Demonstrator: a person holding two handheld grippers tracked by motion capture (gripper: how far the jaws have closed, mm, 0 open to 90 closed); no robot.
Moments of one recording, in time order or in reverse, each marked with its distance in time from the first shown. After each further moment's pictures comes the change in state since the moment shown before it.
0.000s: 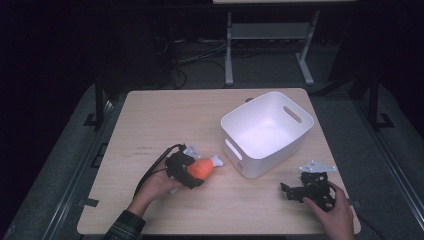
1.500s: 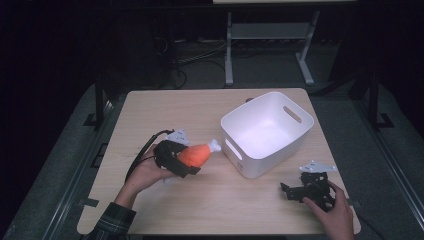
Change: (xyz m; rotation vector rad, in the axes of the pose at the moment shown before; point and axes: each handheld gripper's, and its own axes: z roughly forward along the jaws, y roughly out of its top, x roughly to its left) left arm 0.010 0.016 -0.058 -0.169 -0.057 0.021; right arm 0.000 0.000 0.000 0.000 0.000 0.001
